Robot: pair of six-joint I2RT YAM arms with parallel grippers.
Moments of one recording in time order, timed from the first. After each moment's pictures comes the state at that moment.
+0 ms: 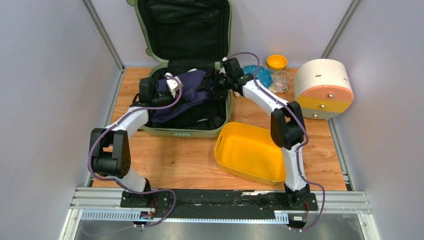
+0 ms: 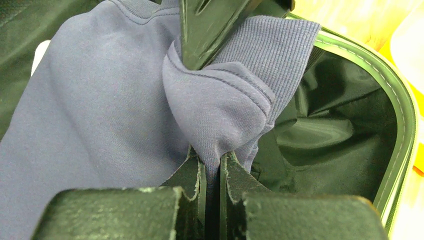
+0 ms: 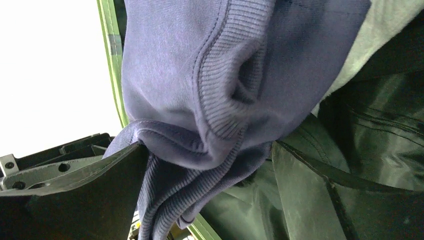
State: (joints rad) left arm -0.11 1.58 0.99 0.11 0.89 0.42; right arm 0.51 2.16 1.89 -0.41 -0.46 0.86
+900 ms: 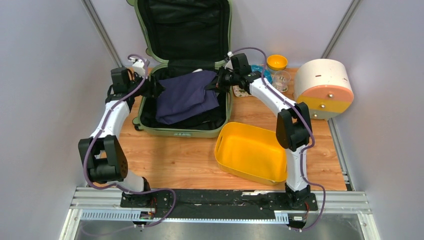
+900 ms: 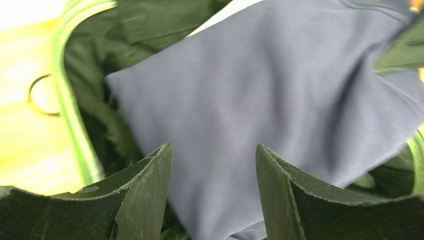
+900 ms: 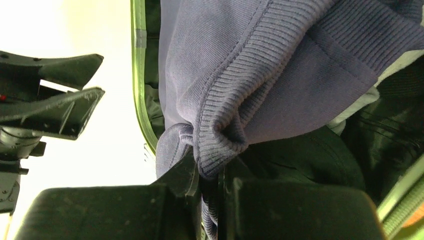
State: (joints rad) left arm 0.10 1.51 1.17 -0.13 0.69 0.09; right arm 0.45 2.11 1.87 -0.37 -0.54 0.82
